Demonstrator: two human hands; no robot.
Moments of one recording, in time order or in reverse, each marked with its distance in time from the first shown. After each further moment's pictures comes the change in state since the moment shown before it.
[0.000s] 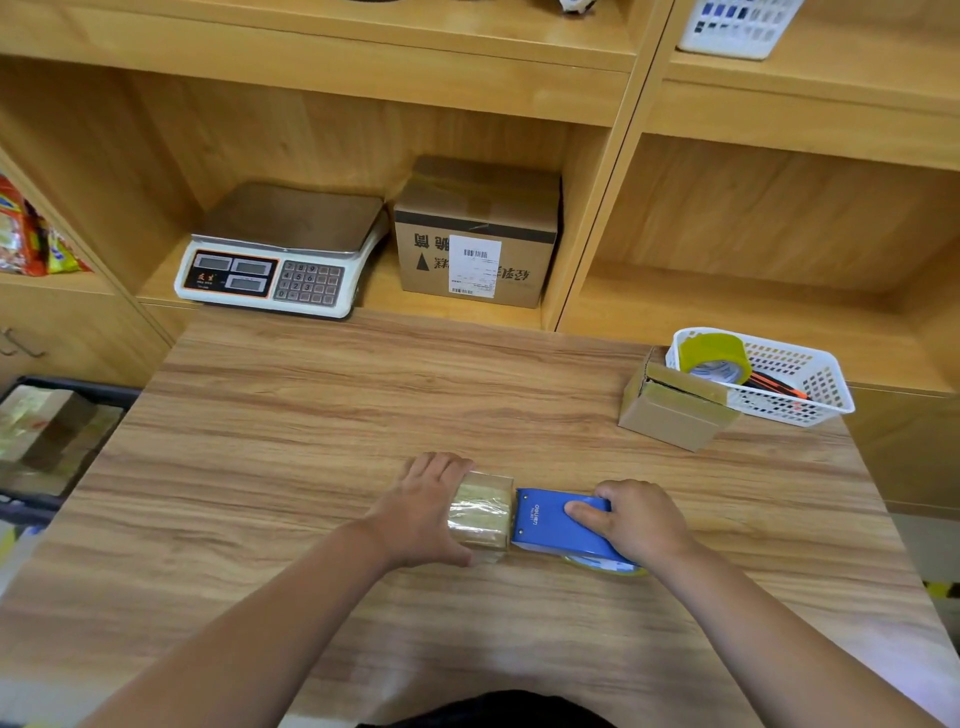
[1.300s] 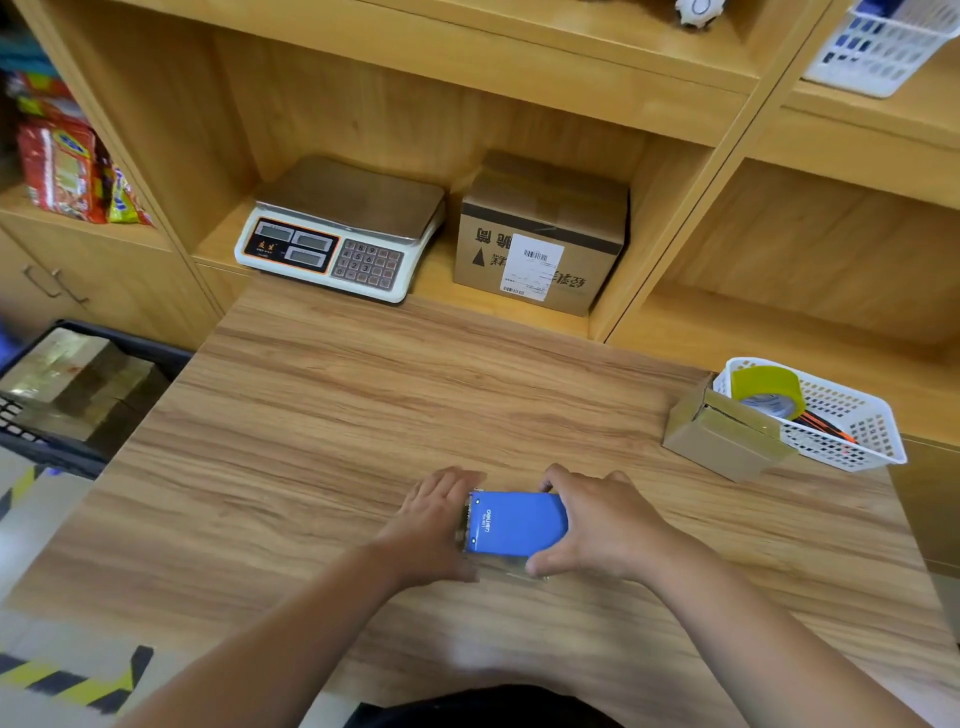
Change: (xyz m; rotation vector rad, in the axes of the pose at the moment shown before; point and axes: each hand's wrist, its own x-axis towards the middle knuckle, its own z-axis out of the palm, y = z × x) left_hand -0.040 -0.042 0.020 -0.333 0.035 -0.112; right_hand -0.006 -0.124 -0.021 -0.155 -0.266 -0.238
